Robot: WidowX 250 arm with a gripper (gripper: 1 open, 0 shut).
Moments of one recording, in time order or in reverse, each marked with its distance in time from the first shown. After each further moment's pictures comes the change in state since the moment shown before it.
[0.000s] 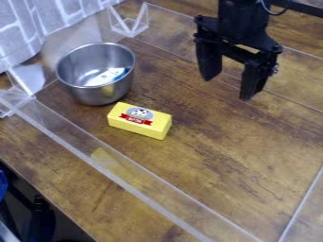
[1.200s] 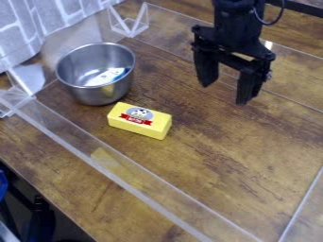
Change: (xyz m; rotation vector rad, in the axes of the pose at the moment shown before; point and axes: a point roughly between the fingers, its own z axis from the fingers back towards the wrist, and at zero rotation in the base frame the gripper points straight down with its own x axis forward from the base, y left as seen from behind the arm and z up) arm 0.007 0.005 -0.032 -0.015 0.040 0.011
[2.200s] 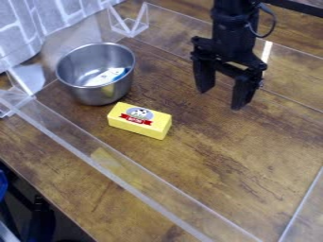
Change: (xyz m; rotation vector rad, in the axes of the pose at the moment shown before) arm 0.014 0.016 -0.026 0.005 0.038 -0.001
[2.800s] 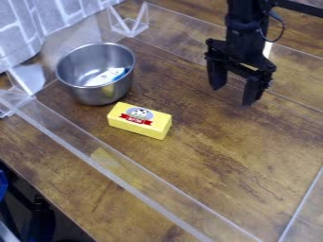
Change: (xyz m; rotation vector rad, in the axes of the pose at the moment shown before) arm 0.035 0.008 -0.025 0.031 -0.038 -0.006
